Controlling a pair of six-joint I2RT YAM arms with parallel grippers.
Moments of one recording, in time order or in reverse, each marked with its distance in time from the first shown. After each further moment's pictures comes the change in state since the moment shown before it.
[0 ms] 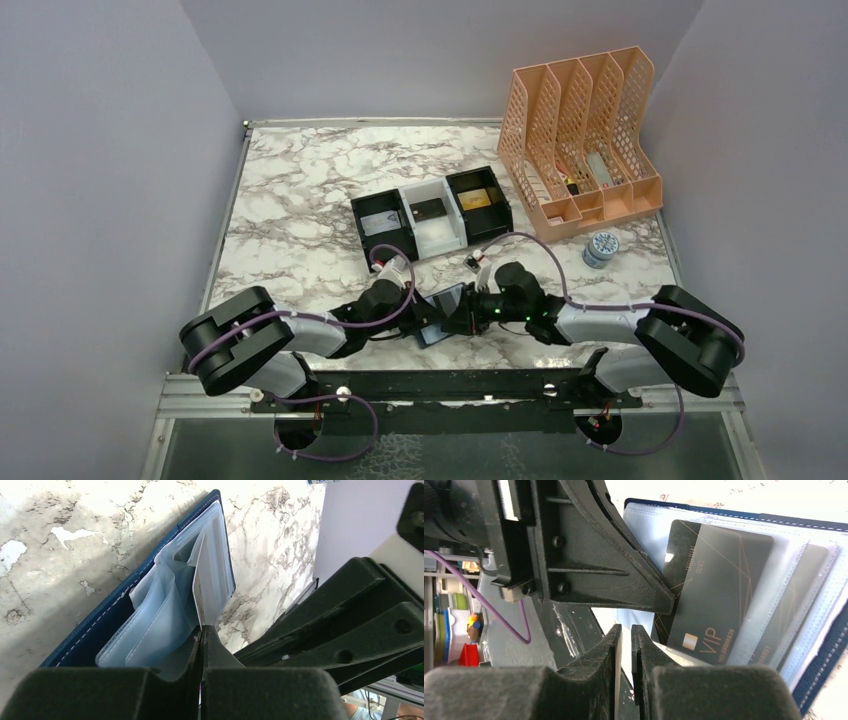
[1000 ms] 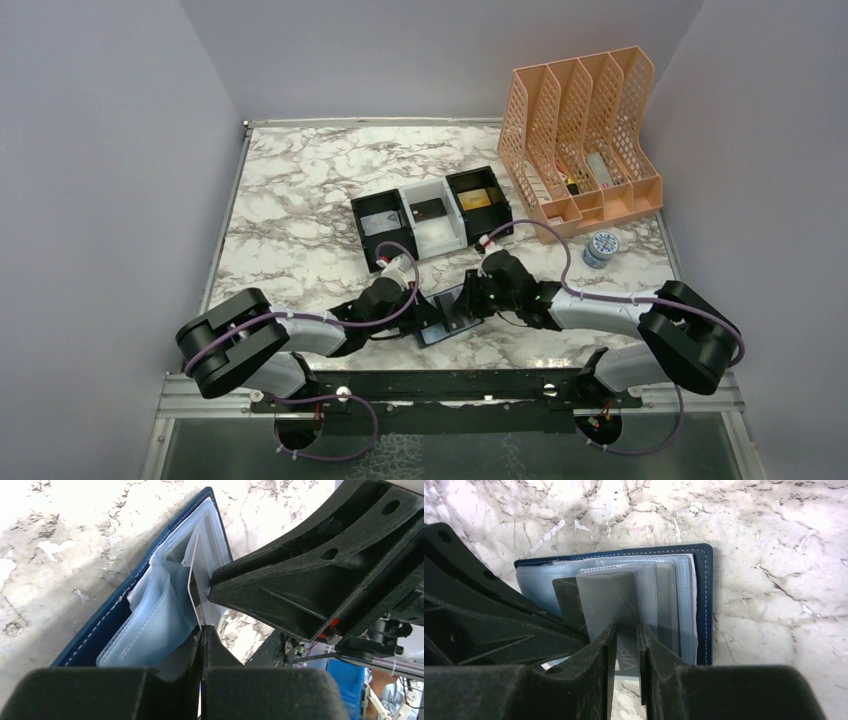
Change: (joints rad) left arm 0.002 -0.018 0.018 -0.050 0.037 0.137; right arm -0.013 0.062 0.163 -0.332 0.348 0.063
